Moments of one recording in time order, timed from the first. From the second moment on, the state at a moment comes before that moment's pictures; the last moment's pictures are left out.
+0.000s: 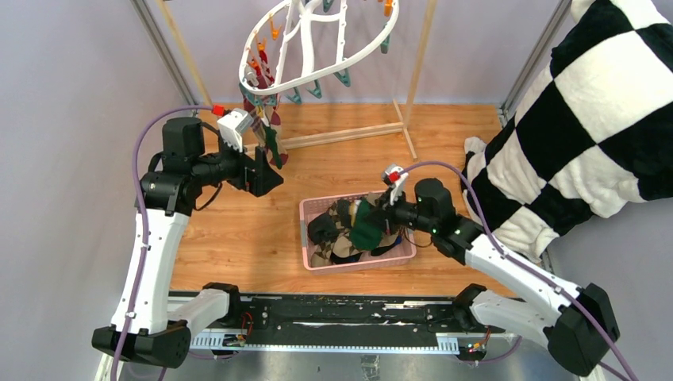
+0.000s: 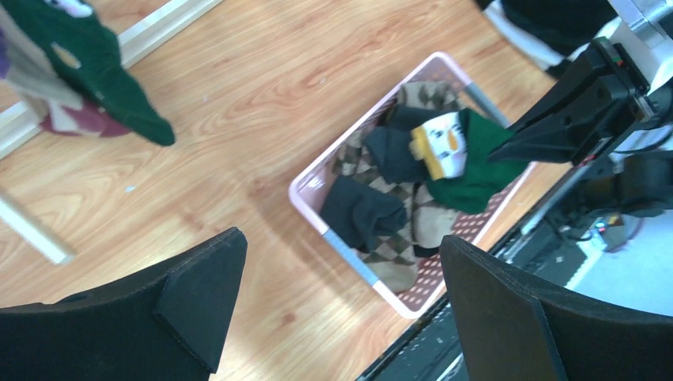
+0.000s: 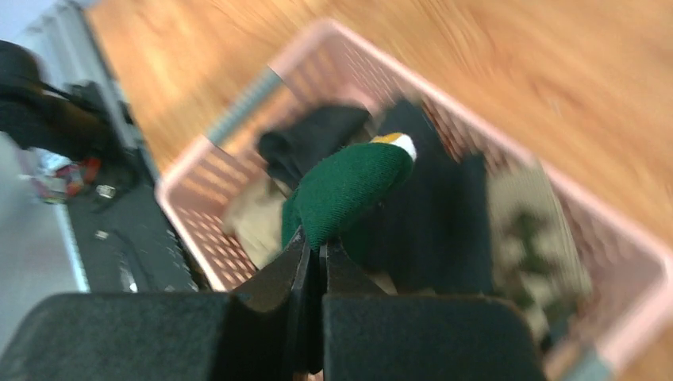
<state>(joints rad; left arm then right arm) -0.10 1.04 1.36 -0.89 0.66 0.04 0.71 1.02 0.69 0.03 -0.44 0.13</state>
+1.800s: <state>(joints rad) 0.22 1.12 1.31 -0.83 0.66 0.08 0.81 1.62 1.30 0.15 -0.06 0.10</state>
